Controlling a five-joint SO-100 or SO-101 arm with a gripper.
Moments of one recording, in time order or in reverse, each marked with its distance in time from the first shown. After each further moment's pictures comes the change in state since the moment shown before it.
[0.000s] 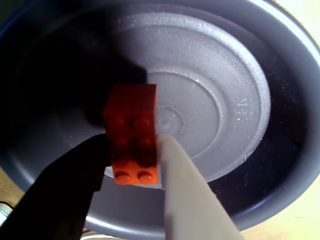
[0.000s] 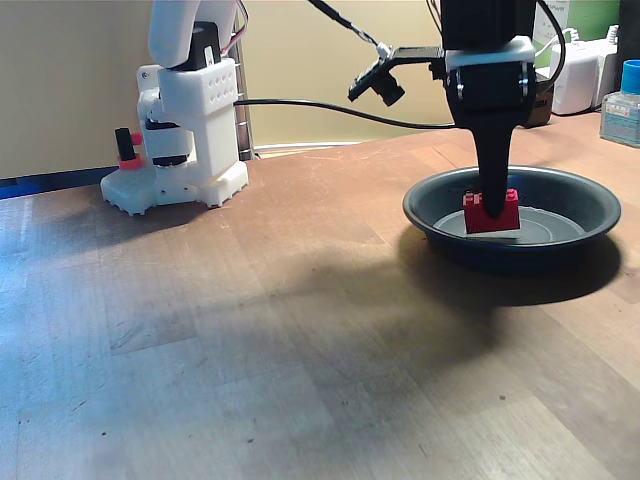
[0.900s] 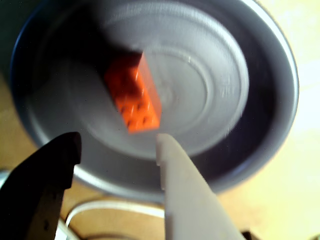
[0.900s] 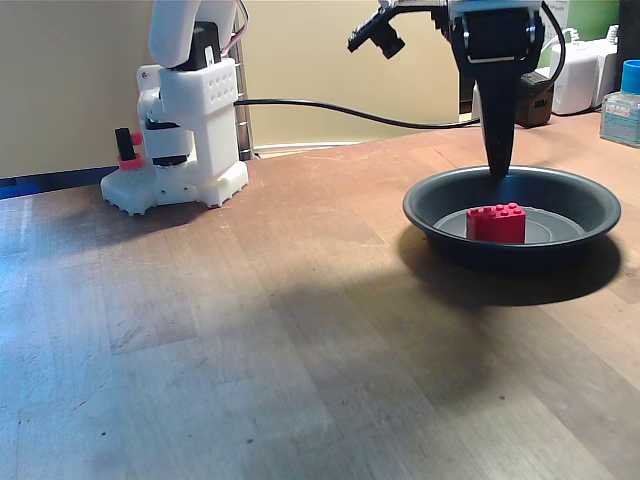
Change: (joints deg) arm -0.5 0.0 -12.8 13.1 -2.2
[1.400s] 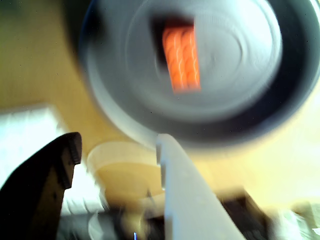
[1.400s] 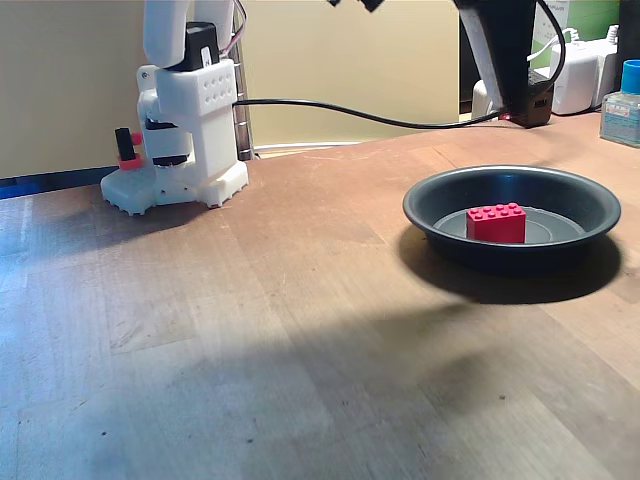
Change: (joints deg) arm 7.5 8.7 -4.0 4.7 -18.3
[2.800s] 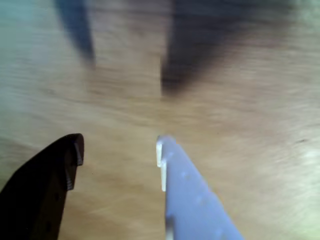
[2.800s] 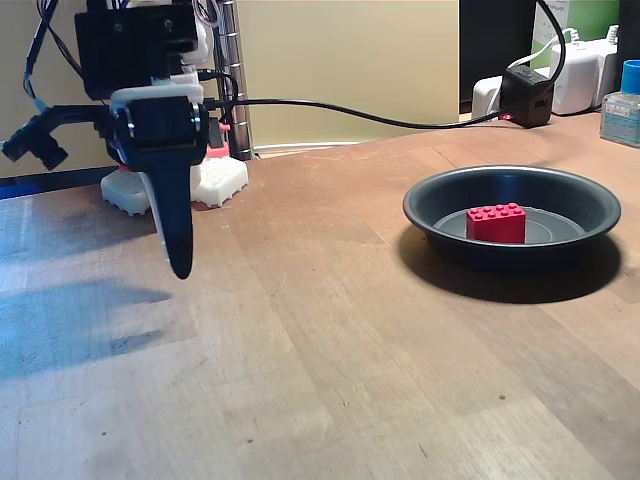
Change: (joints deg) arm 45.7 61.3 95.9 -45.1 -60.5
